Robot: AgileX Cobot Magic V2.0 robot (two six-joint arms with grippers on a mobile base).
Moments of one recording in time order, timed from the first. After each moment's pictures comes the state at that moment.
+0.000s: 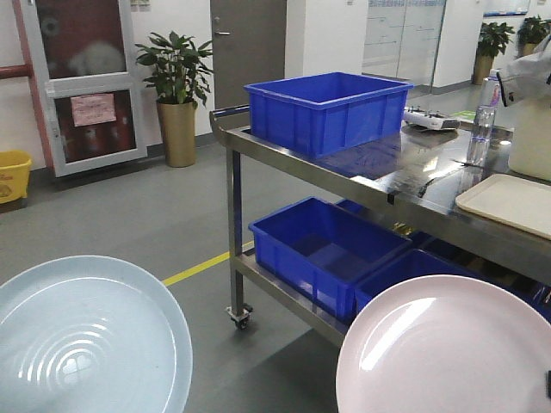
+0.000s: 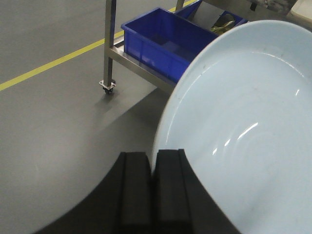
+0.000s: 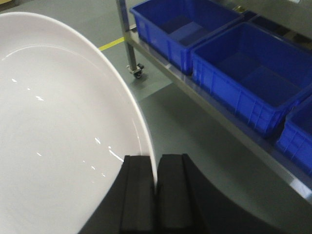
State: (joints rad) left arm -0.07 0.73 -0.74 -0.33 0.56 0.12; right arm 0.42 0.72 -0.76 -0.36 0.68 0.50
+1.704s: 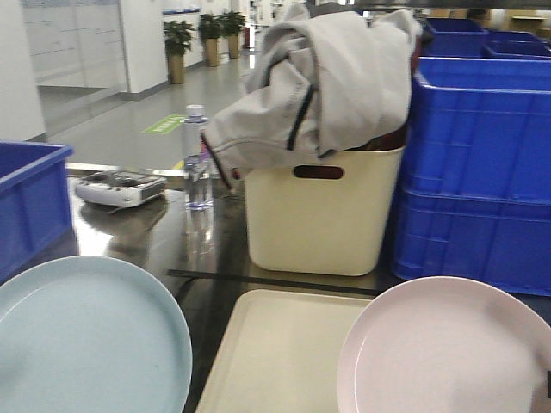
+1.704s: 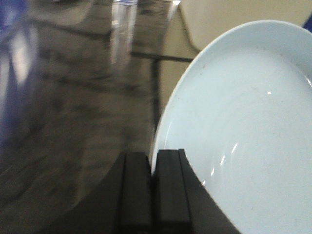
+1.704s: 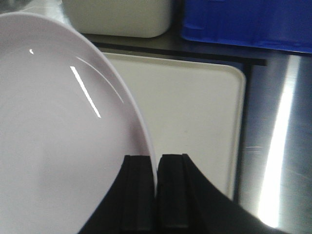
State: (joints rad) left arm -0.07 0.74 -0.74 -0.33 0.56 0.12; right arm 0.42 0.72 -0.76 -0.36 0.68 0.50
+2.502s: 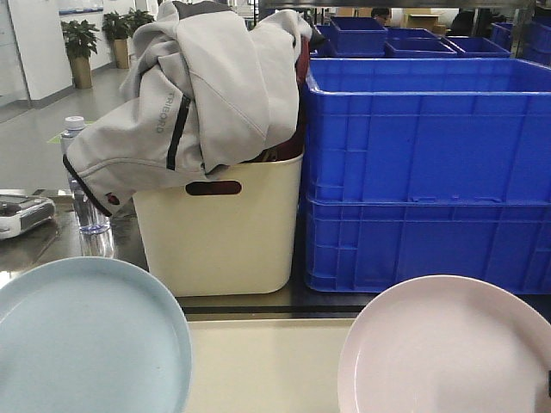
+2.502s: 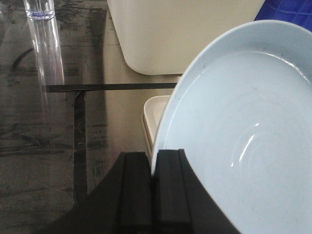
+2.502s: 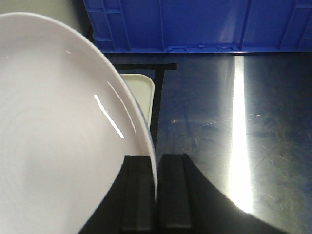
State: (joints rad) left arm -0.07 0.74 -0.74 -0.33 0.56 0.12; right arm 0.42 0.72 -0.76 -0.36 0.68 0.50
